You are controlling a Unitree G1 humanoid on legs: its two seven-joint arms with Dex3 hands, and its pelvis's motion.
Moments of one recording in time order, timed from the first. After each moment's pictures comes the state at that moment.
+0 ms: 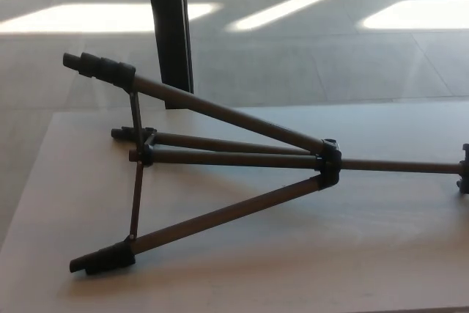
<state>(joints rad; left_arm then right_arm) 0.37 0.53 0.53 0.89 -0.13 0.11 -0.22 0.31 -0.53 -0.61 0.95 0.15 0.01 0.21</state>
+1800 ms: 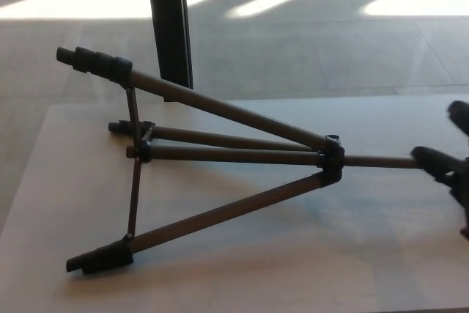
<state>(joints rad) -0.71 0.76 0.22 -0.05 -0.24 0.23 -0.30 0.06 -0.23 -0.18 -0.50 0.45 0.24 0.17</state>
